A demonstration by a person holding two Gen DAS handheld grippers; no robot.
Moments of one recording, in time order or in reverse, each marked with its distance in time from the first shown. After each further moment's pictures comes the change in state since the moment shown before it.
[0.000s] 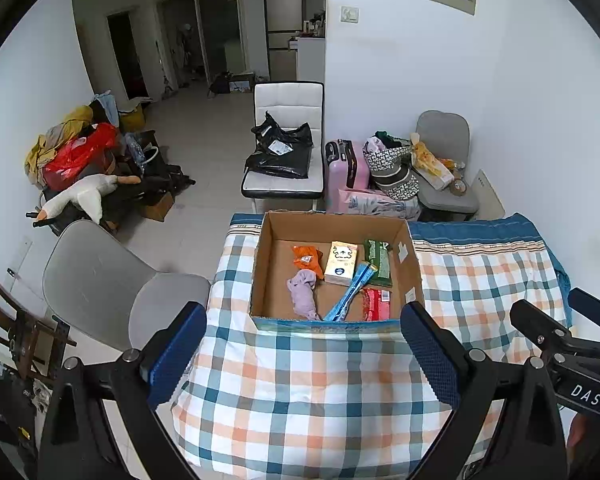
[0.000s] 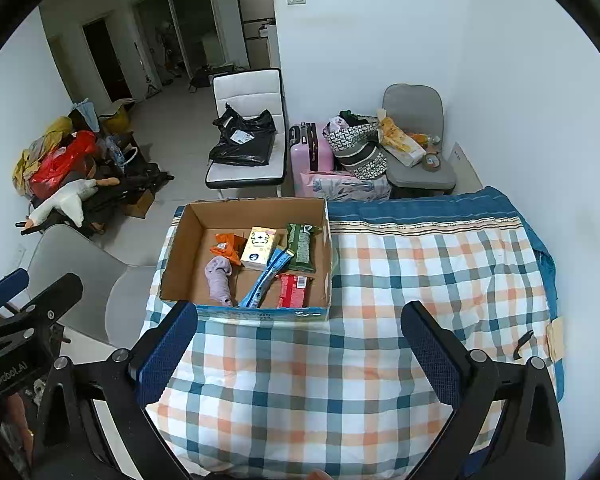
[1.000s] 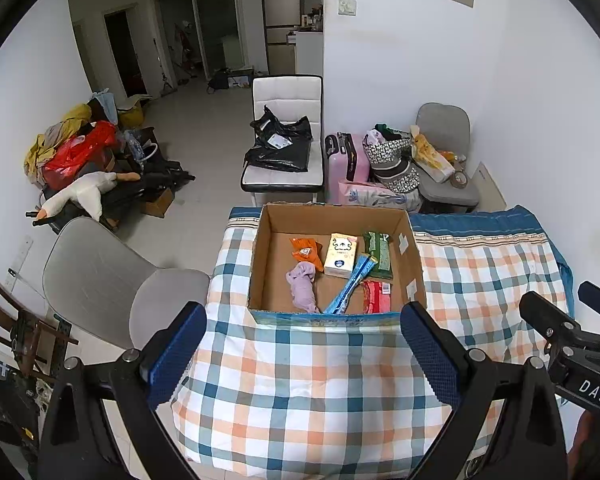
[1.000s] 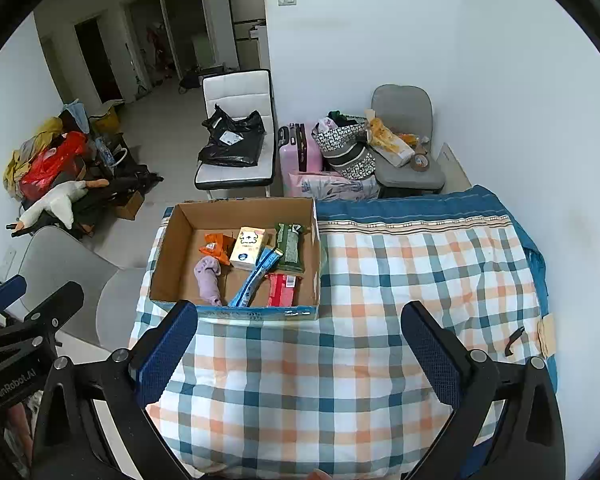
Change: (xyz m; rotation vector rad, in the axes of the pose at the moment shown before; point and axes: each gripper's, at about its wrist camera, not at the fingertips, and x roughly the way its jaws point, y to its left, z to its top) left arm 0.007 0.002 -0.005 0.011 0.022 0.003; right arm 0.001 0.000 -0.004 0.004 -0.004 -0.050
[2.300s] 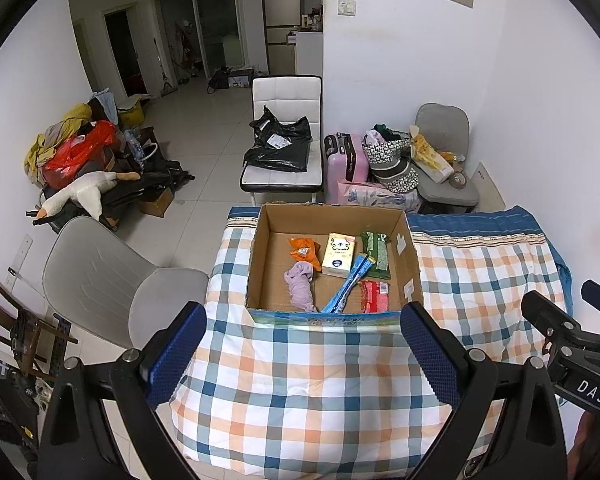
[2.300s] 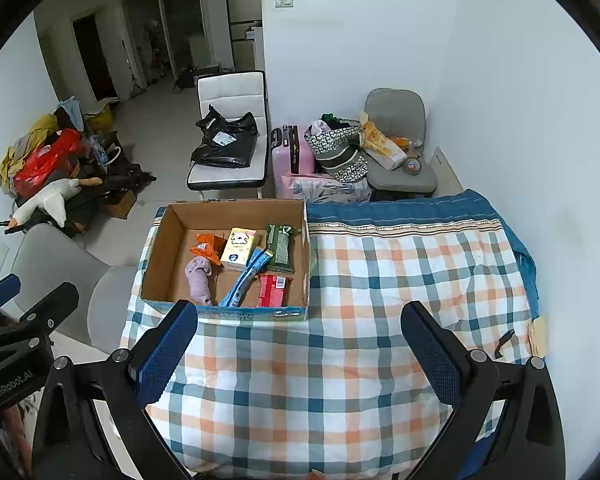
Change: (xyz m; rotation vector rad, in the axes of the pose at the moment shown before) left arm 0.004 -0.003 0.001 -0.003 -0.001 0.003; right arm -0.001 -0.003 0.002 -0.006 0.000 -0.032
